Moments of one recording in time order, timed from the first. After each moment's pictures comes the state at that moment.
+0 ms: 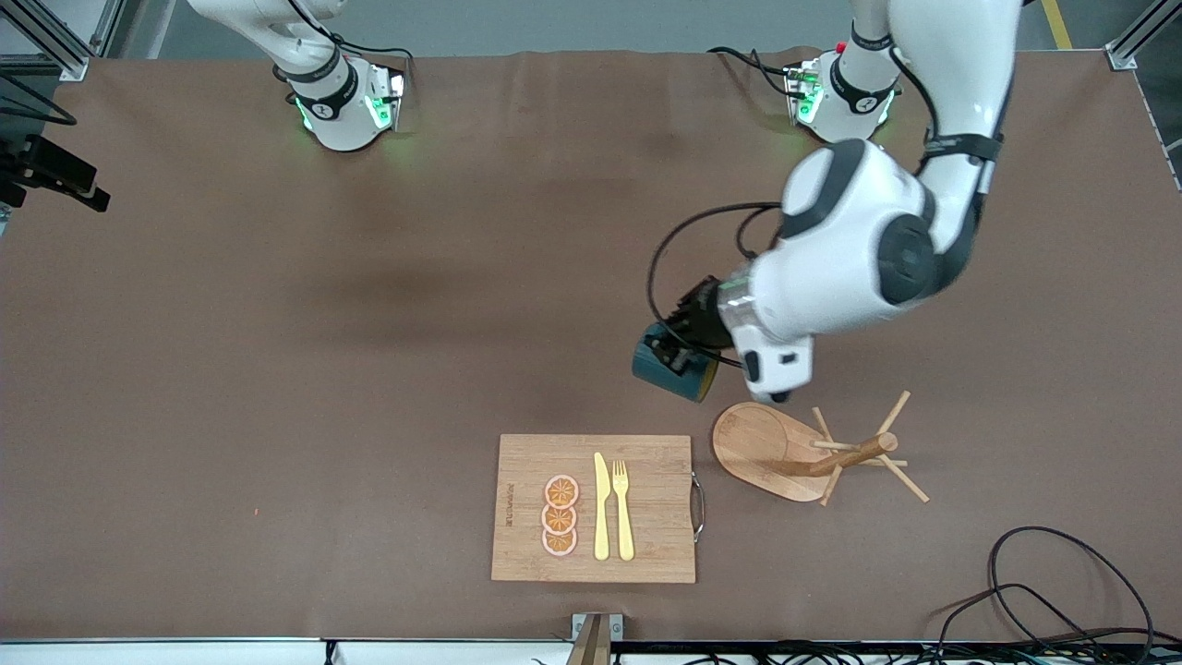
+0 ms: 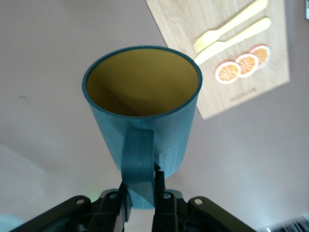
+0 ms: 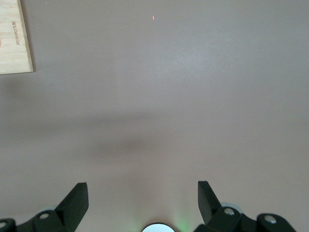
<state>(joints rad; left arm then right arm) -0.33 0.52 -0.13 -1.26 -0.54 1.86 -1.35 0.01 -0.05 -0.08 -1.50 0.01 1.40 0.00</state>
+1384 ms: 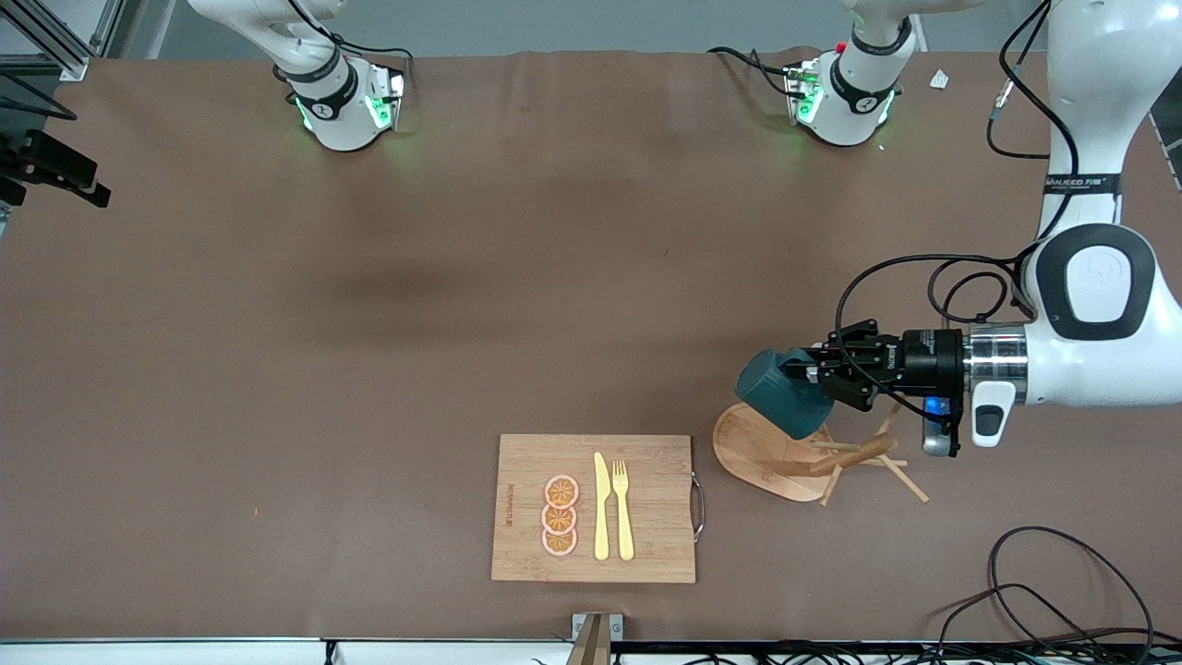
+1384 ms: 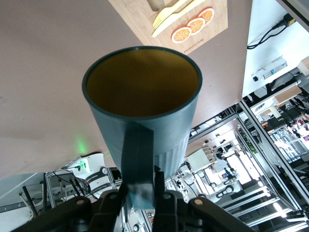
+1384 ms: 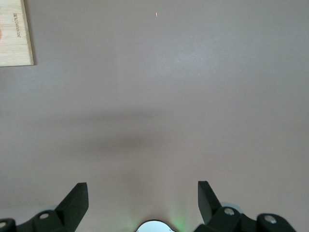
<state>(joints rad) 0.03 0.50 -0.13 -1.47 -1.04 1.70 -0.68 0.01 -0.05 -0.08 -1.50 0.01 1.39 -0.02</state>
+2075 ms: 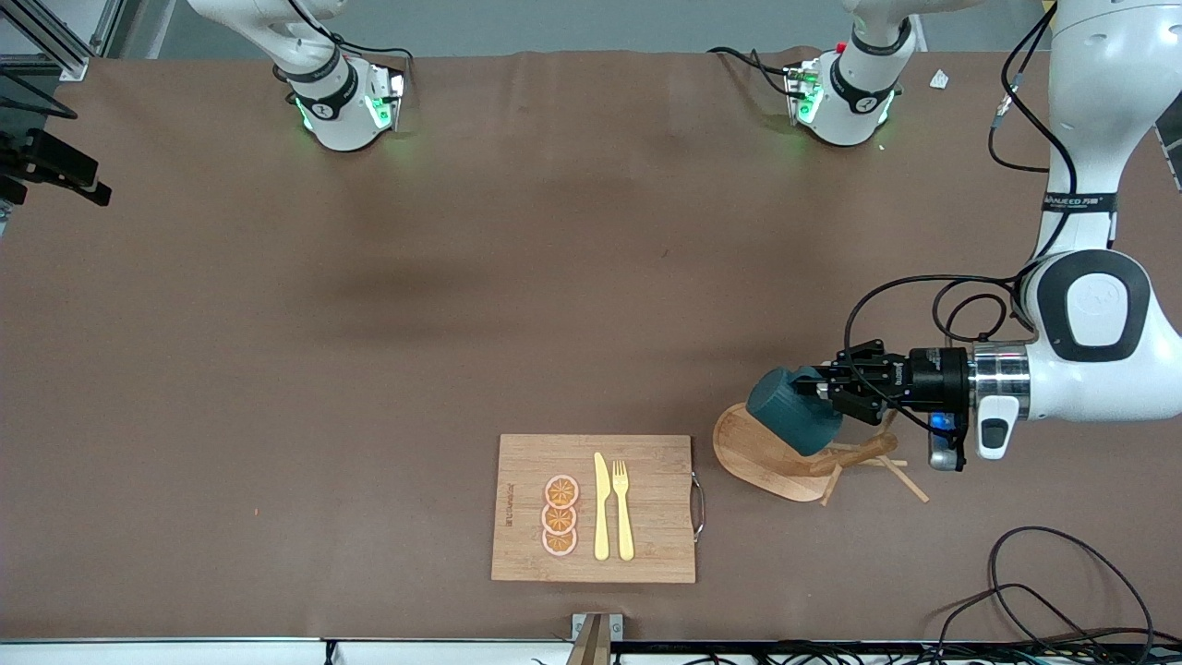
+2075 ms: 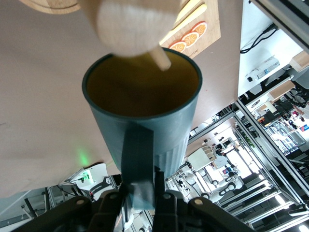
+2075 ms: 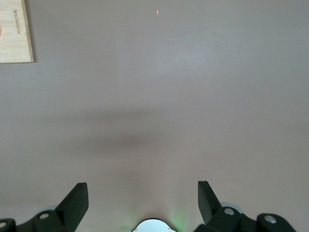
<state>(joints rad) 0.08 0.54 -0.13 -1.47 -1.04 1.70 -0.54 0.01 -0.05 -0.08 -1.50 0.01 1.38 -0.05</state>
